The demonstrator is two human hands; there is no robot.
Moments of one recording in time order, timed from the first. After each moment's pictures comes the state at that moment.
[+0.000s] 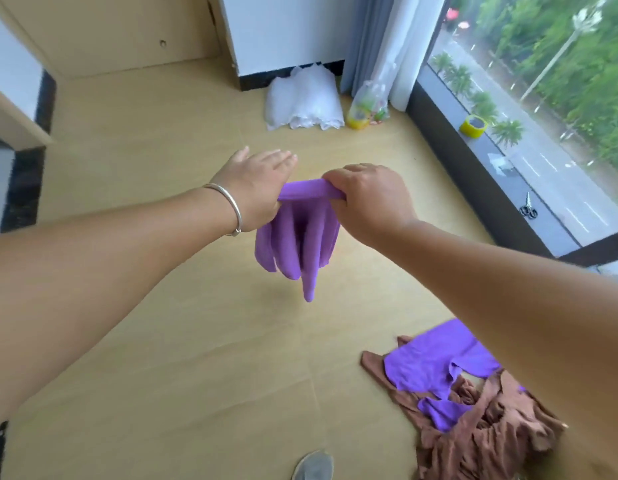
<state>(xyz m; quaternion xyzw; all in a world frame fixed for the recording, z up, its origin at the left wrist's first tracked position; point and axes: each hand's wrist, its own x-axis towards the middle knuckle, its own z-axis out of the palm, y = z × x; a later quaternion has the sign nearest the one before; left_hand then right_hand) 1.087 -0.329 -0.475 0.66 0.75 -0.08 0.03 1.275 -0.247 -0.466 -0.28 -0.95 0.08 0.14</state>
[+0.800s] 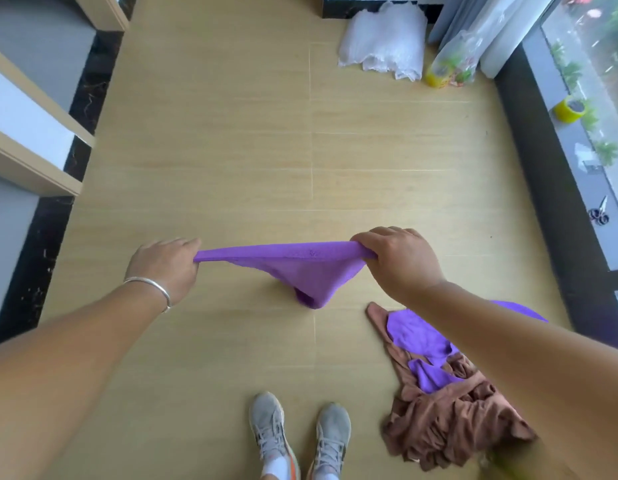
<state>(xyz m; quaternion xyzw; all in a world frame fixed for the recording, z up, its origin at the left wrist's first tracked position) 1.159 -0.649 -0.623 0.37 0.92 -0.11 0.10 1.390 -0.365 -0.582 -0.16 -0.98 0.14 -0.01</state>
